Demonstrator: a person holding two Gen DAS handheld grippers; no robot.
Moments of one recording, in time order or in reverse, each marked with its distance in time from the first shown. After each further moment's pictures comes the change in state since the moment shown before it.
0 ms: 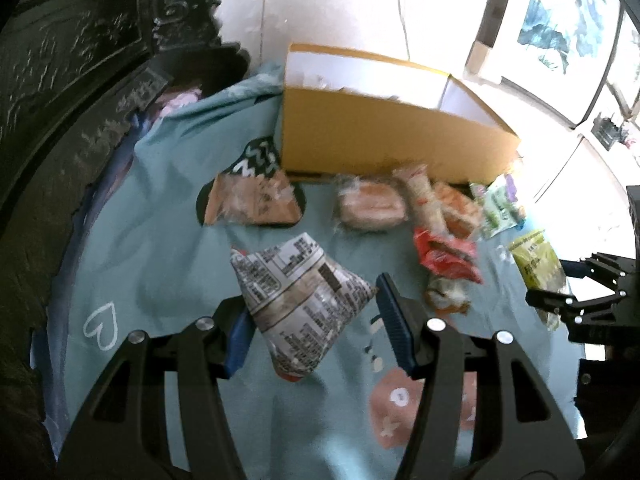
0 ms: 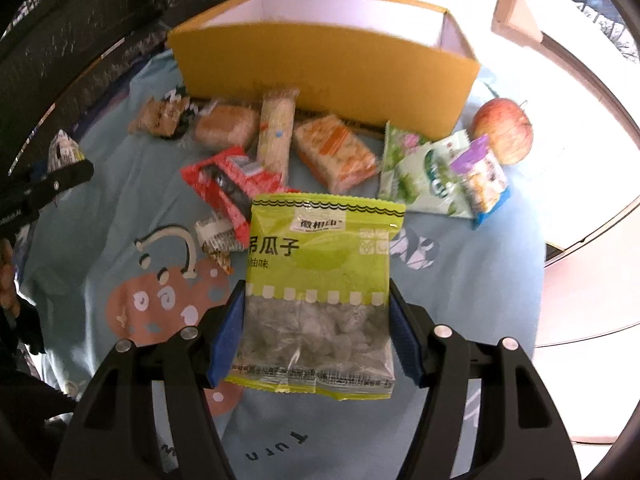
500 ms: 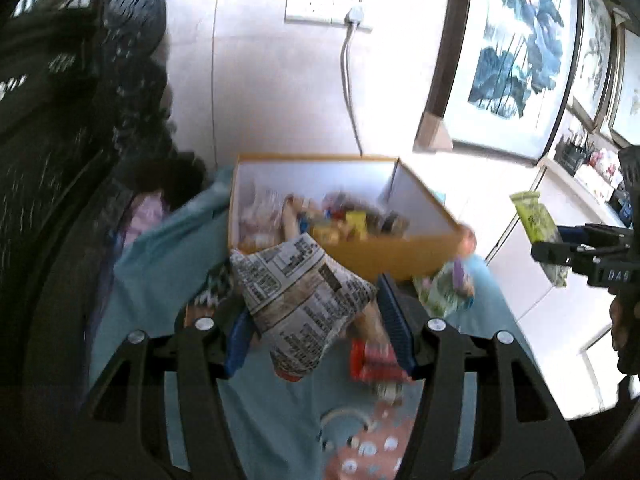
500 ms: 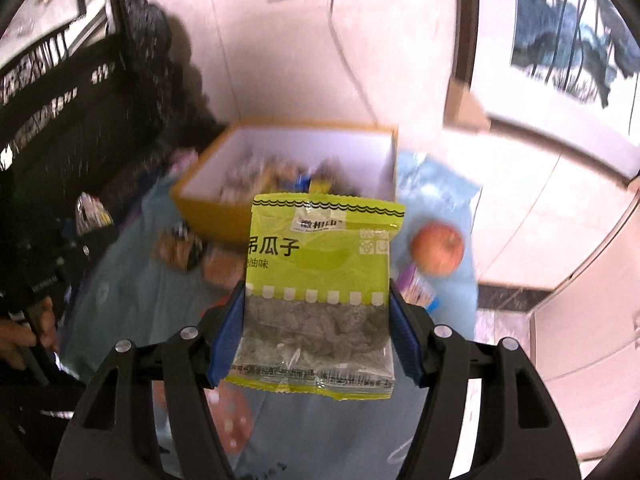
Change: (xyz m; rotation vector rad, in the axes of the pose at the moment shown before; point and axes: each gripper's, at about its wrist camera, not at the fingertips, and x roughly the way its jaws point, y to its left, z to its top) left arm -0.049 -0.043 0.104 0.089 -0.203 -0.087; right arm -0.118 -0.057 0.089 0.069 -0.267 0.021
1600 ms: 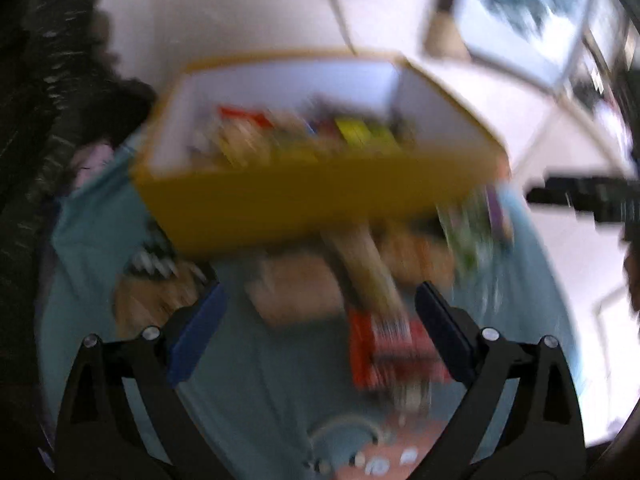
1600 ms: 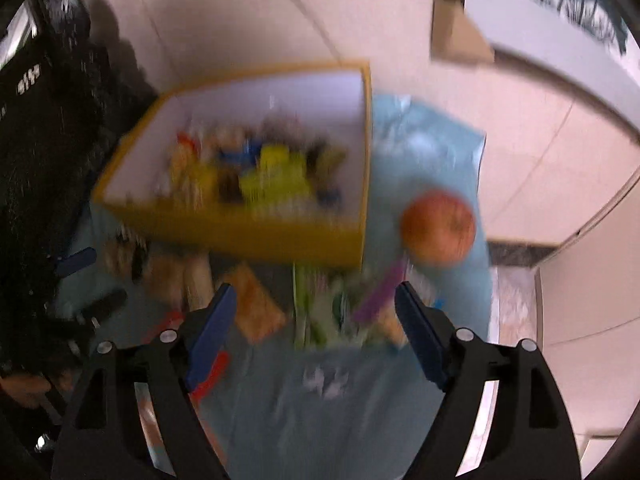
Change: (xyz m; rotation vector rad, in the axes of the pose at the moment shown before) left arm 0.126 -0.029 -0.055 0.096 0.298 -0.010; right arm 0.116 -0.037 -0.027 0.103 0.253 -0.034
